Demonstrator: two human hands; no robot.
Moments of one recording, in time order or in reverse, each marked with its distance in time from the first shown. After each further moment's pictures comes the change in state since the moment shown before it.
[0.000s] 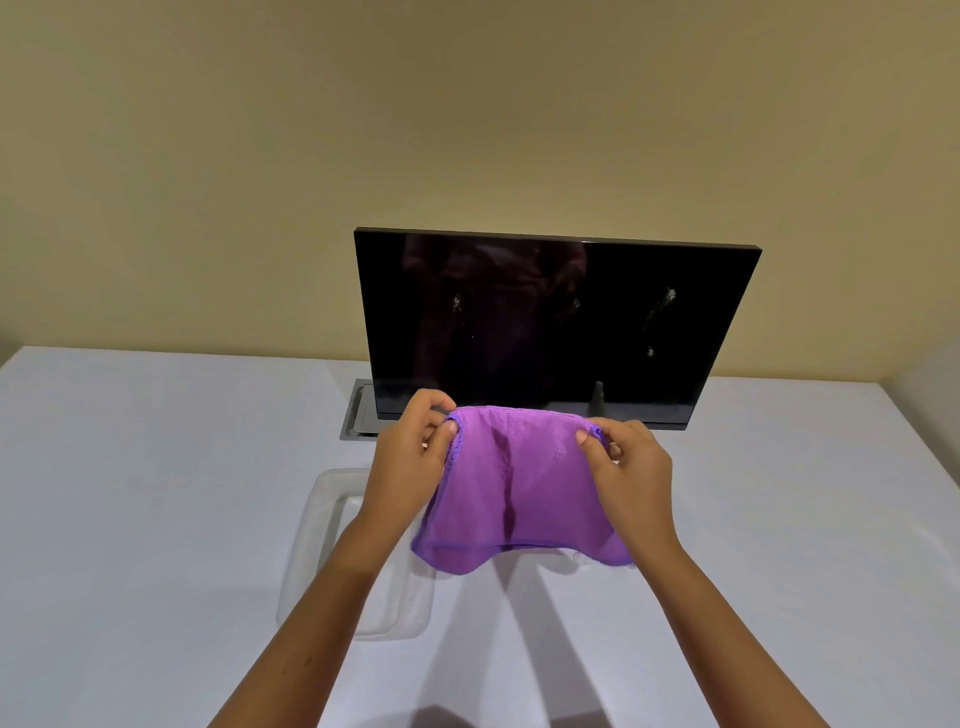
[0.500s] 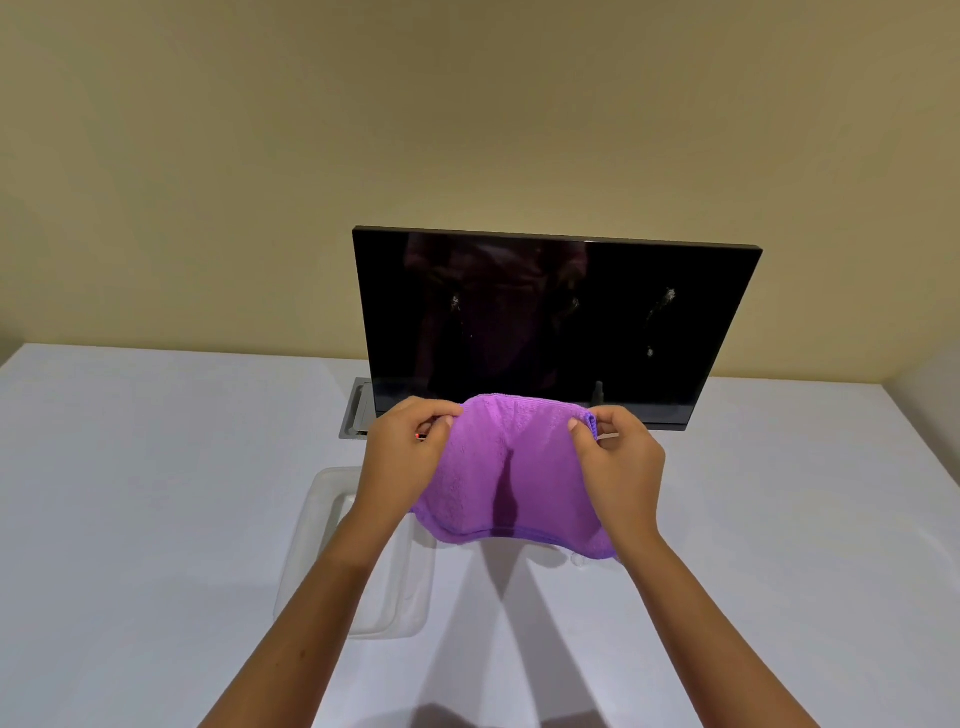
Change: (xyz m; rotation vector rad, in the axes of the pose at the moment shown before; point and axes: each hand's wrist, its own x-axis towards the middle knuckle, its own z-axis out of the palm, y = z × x) left_hand 0.004 0.006 -0.004 0.033 0.057 -0.012; right_hand 0.006 -0.008 0.011 0.064 0.109 0.073
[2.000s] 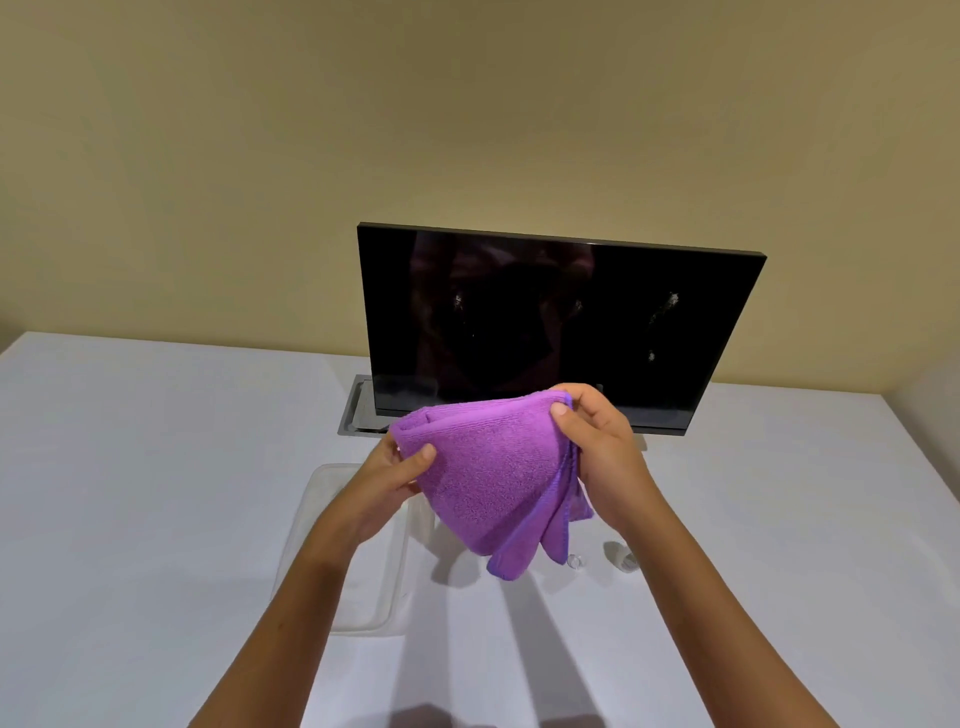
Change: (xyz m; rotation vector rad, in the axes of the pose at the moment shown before) left_hand -0.007 -0.060 -0.002 -0.766 -0.358 -0.438; right_hand 0.008 -0.027 -0.006 0.468 -0.581 0.057
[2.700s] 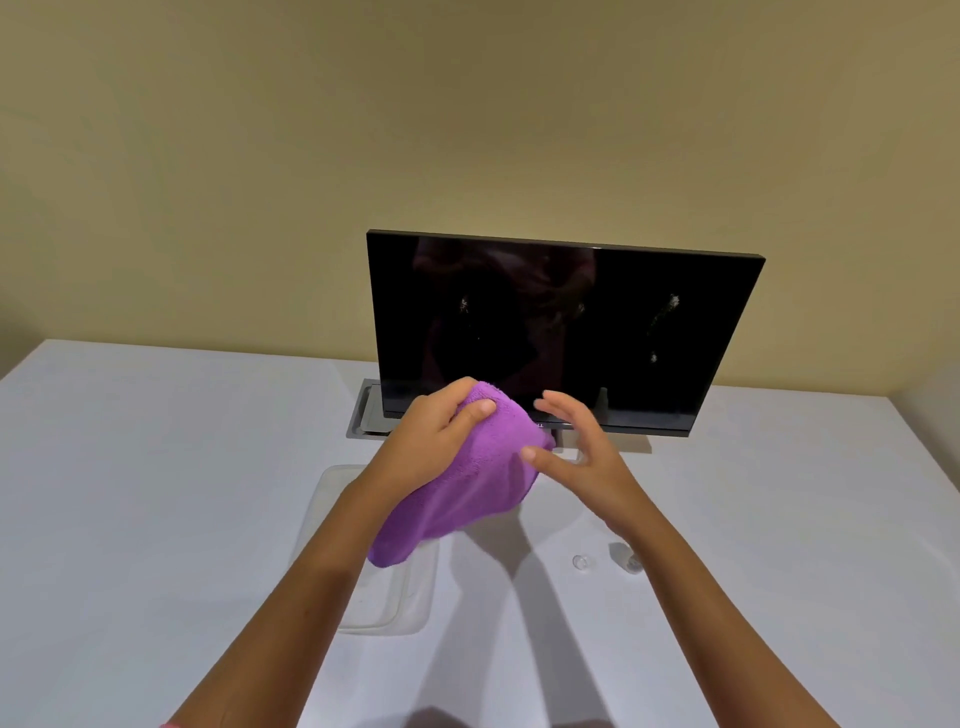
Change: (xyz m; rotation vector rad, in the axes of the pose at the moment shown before) left_hand -0.005 0.060 0.052 0.819 0.000 0.455; right_hand -0.004 0.027 -0.007 -0.254 -0.101 -0.027
